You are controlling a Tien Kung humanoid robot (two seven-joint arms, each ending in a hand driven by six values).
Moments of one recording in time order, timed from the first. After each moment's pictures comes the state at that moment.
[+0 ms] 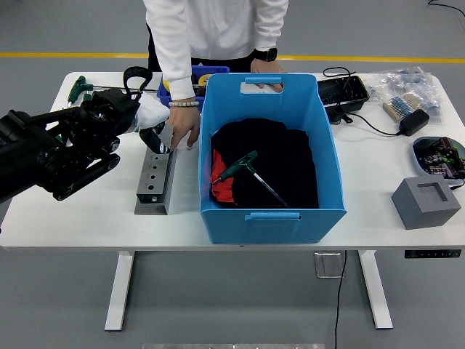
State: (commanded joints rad) left arm -1.14 0.26 -0.19 -0.78 1.95 -0.26 0.18; right arm 0.10 -0.21 0.14 0.19 -0.02 -0.10 0.05
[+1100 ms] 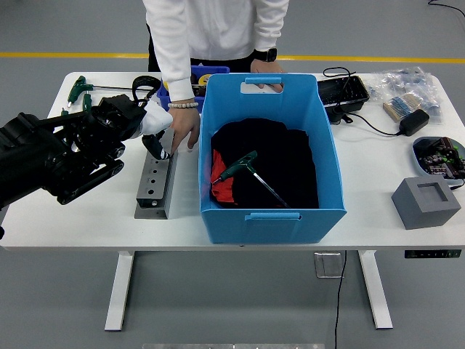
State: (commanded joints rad) left arm -1.14 0.24 -0.14 -0.76 1.98 -0.27 0.18; right arm 0.09 -0.21 0.13 0.19 -0.01 -0.10 0.05
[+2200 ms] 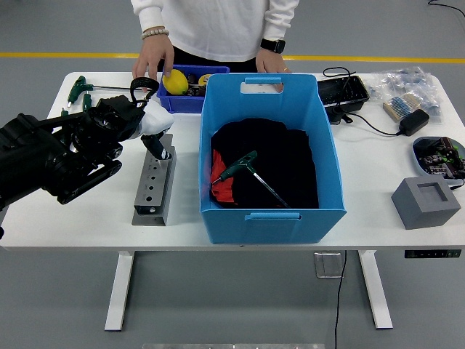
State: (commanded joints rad) left arm -1.14 0.23 -0.12 -0.72 1.98 -0.20 0.12; right arm 0.10 -0.21 0.15 0.19 -0.02 -0.11 0.05
